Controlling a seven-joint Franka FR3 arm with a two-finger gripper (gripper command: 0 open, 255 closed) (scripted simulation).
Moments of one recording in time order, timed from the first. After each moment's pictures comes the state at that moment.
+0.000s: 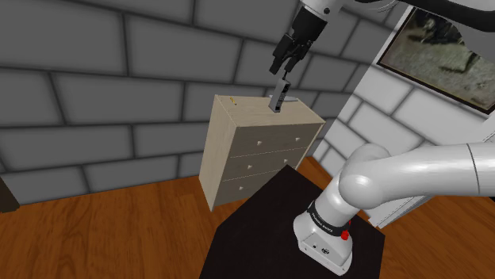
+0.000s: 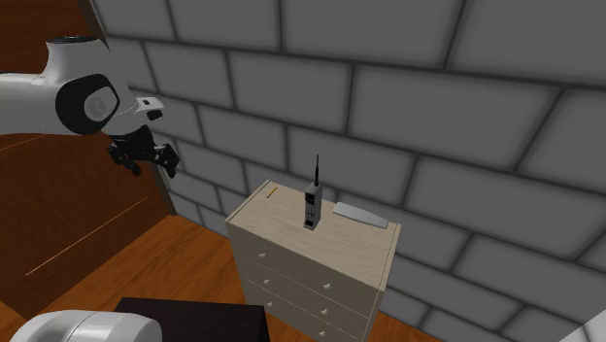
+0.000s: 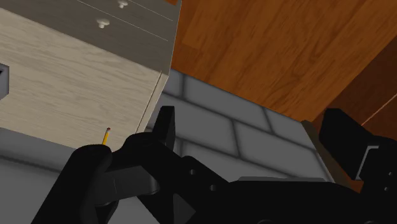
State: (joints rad) arm 0.00 -0.80 0.02 -2.32 0.04 1.72 0.00
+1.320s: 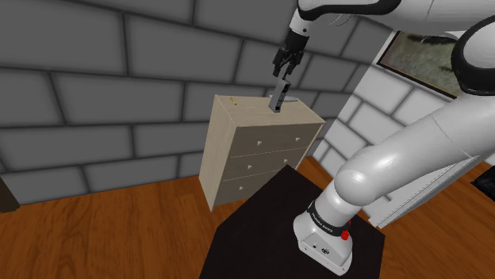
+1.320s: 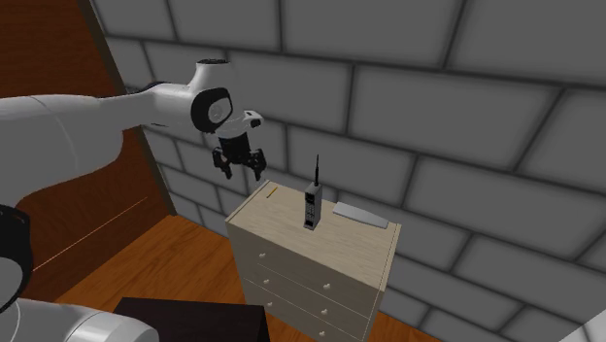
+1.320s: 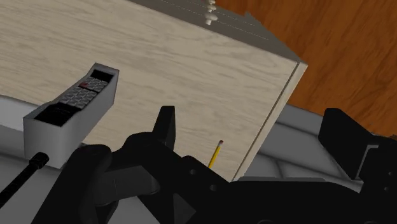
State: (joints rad) arm -0.14 -0.34 -0.23 -2.10 -0.11 1.84 -0.22
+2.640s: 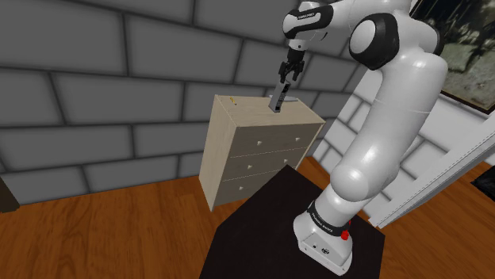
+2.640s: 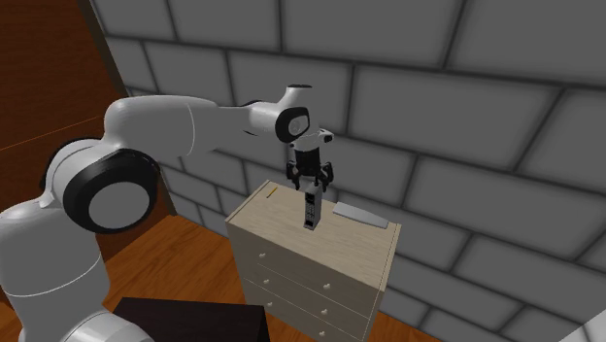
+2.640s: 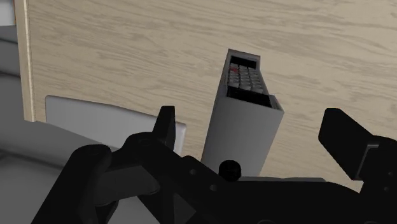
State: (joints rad) arm -0.28 0.22 -0.40 -1.67 -0.05 1.88 -0.44
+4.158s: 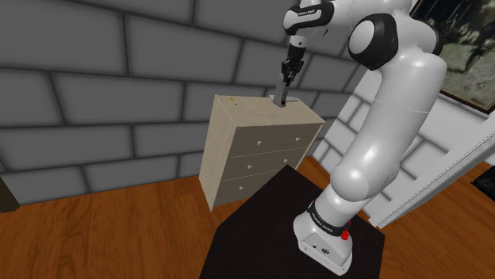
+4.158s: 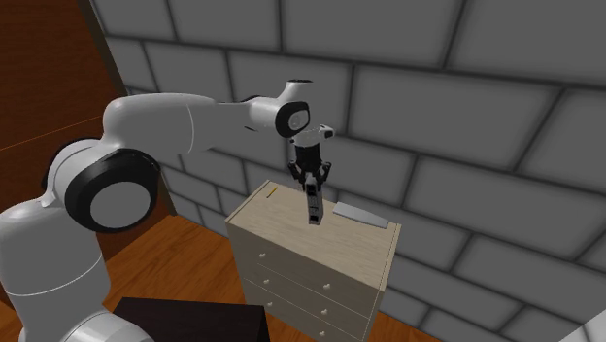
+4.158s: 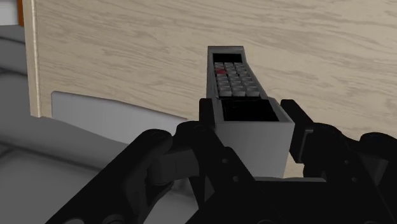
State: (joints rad) arm -0.28 0.23 -0.40 -1.62 -0.05 1.84 -0.44
